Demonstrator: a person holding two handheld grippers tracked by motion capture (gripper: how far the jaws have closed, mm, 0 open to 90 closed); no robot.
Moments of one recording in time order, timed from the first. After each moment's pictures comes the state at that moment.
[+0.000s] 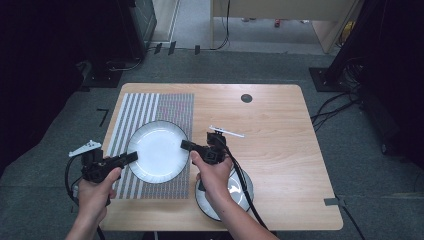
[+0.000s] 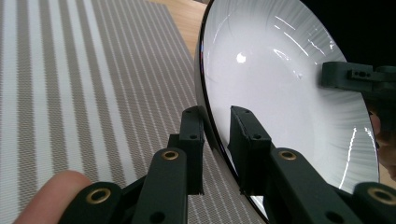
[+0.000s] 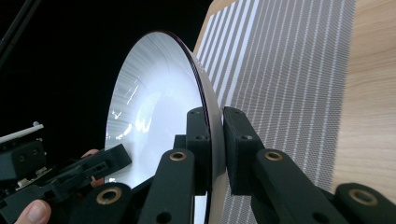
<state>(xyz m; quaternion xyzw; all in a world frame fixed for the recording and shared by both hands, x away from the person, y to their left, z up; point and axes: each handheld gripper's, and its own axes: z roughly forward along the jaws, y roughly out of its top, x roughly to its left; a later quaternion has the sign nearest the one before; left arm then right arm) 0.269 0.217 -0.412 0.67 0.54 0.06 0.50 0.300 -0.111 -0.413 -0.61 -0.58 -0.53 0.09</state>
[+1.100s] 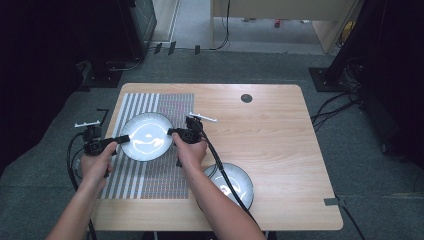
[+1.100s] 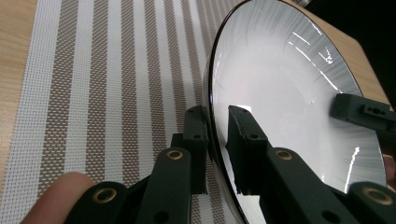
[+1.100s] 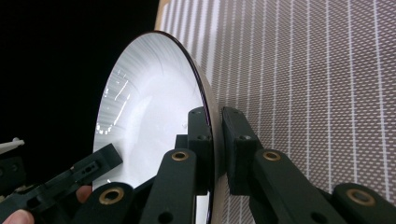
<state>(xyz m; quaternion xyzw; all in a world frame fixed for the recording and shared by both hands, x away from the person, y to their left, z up) 0.370 0.257 -0.462 0.63 0.64 0.03 0.43 0.393 -0.049 -0.474 -0.68 -0.55 -0.47 0.11</state>
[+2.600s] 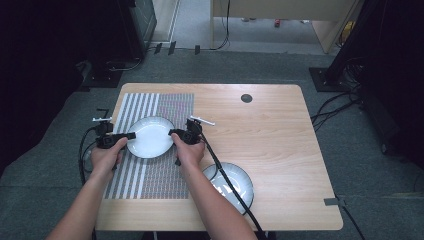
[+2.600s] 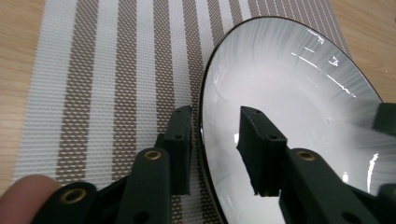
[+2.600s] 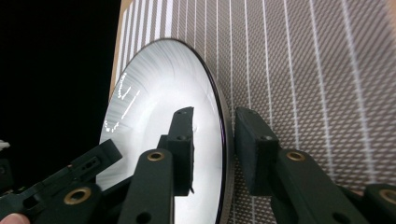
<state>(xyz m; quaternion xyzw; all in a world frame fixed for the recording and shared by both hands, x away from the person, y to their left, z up) 0.406 0.248 -0.493 0.66 0.65 0.07 0.38 0.413 -0.045 -0.513 -0.71 -0.52 -0.46 0.10</state>
